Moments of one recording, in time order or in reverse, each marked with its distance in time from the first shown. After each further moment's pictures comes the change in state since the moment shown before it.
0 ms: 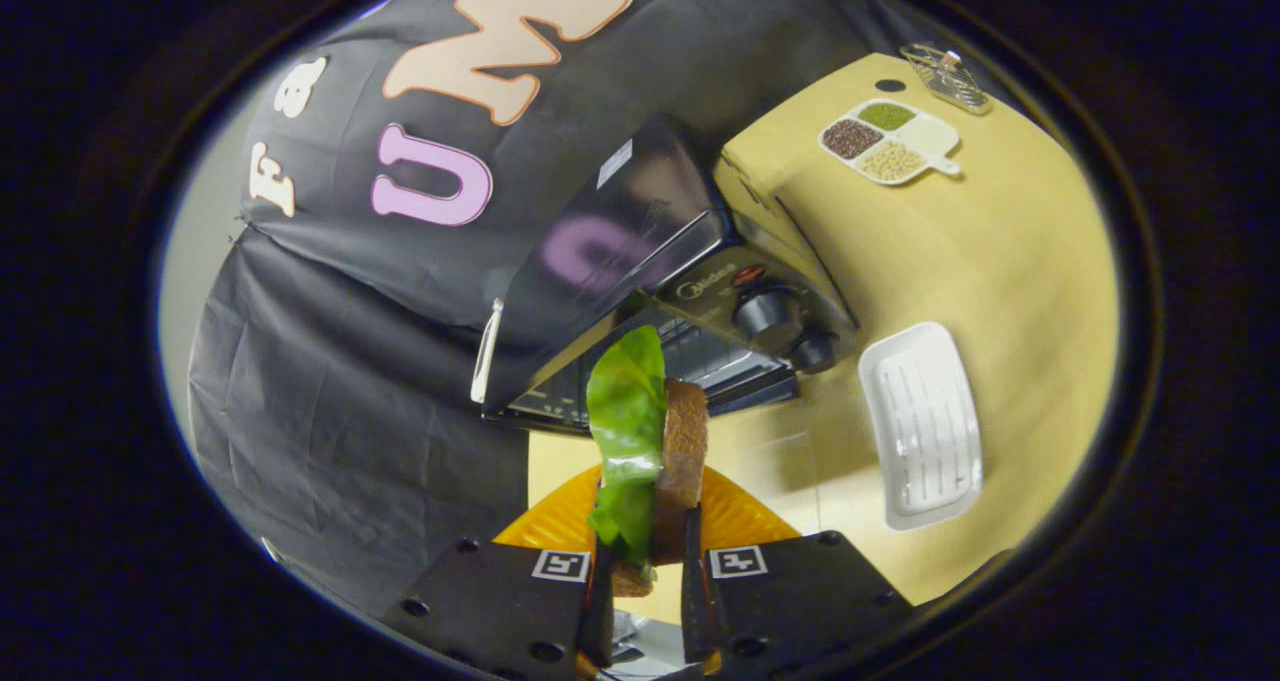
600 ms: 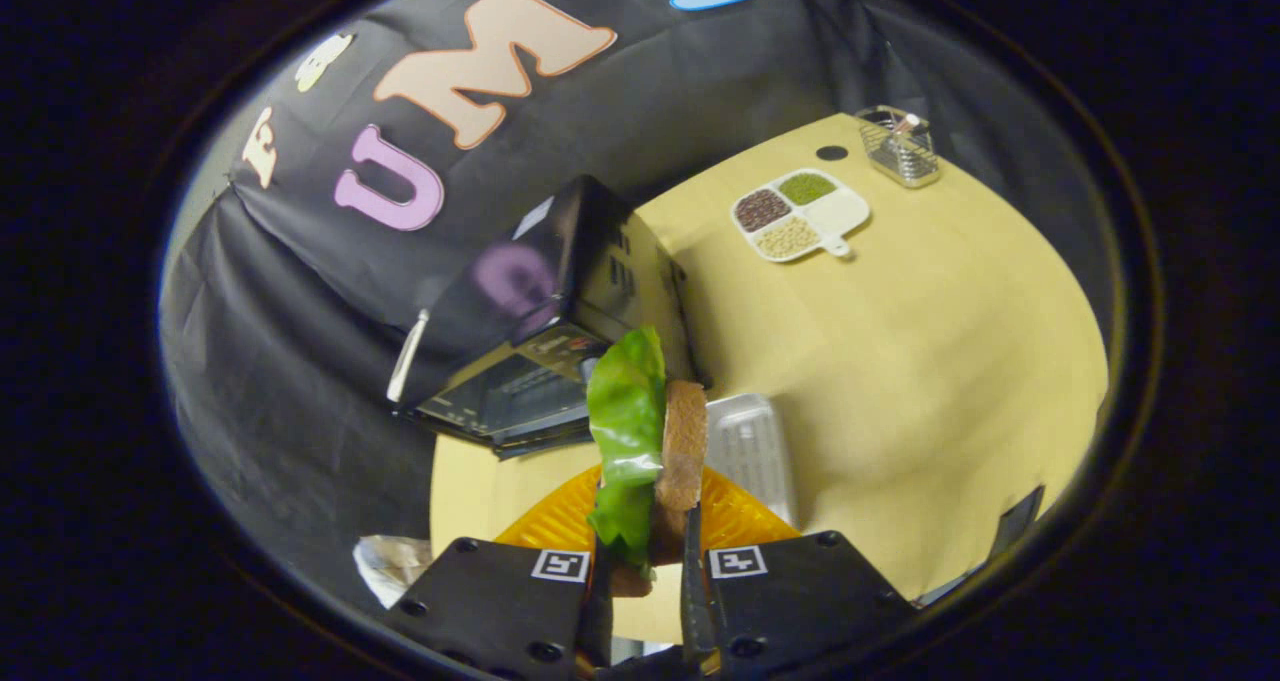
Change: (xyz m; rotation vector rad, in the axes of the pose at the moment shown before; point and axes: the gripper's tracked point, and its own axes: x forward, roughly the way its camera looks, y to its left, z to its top) arm -0.063 -0.073 0.038 -0.140 -0.091 -0.182
